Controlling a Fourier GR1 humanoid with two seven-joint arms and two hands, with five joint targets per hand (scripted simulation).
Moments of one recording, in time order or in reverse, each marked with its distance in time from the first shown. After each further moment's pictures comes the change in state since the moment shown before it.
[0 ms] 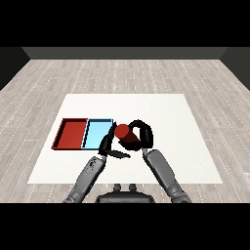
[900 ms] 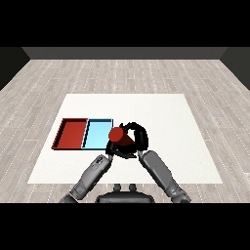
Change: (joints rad) left arm -0.097 0.001 -0.122 0.140 0.157 0.088 -0.079; right arm -0.023 -0.001 0.098 0.020 -0.109 -0.059 -0.063
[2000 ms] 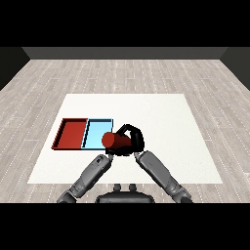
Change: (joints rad) left arm -0.034 0.030 -0.050 0.045 0.117 0.200 -0.011; right arm -0.044 -0.020 0.092 0.029 -0.019 -0.086 -0.031
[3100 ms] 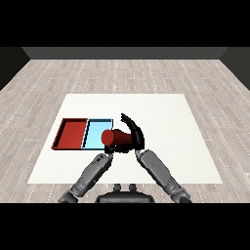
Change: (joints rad) left arm -0.006 -0.021 0.041 0.025 0.006 0.092 -0.152; right arm 0.002 0.016 -0.048 0.000 0.050 0.052 0.158
